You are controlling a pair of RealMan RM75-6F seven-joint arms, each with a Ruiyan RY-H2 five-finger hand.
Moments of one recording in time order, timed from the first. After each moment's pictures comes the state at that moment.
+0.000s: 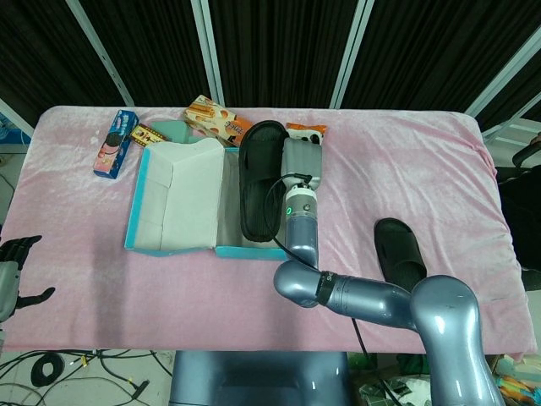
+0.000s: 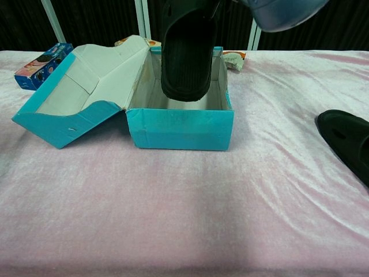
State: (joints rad) left arm -0.12 -1.14 -0.08 -1.60 1.33 1.38 0.09; right arm 1.42 -1.69 0.49 -1.25 -0.02 1.24 -0.77
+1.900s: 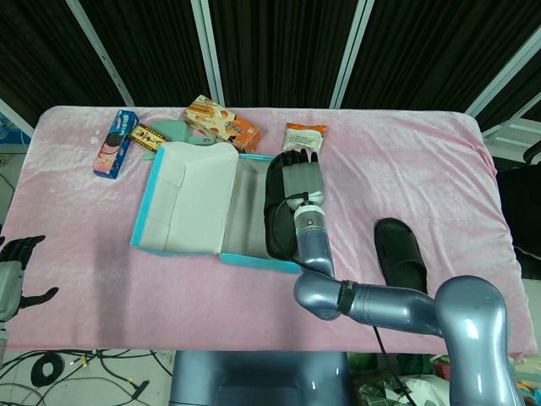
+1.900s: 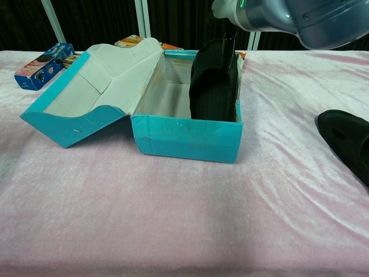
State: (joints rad) left arm -0.13 -1.14 -0.08 -1.61 1.32 1.38 0.10; right arm 1.34 -1.60 0.44 -1.44 0.01 1.15 -1.18
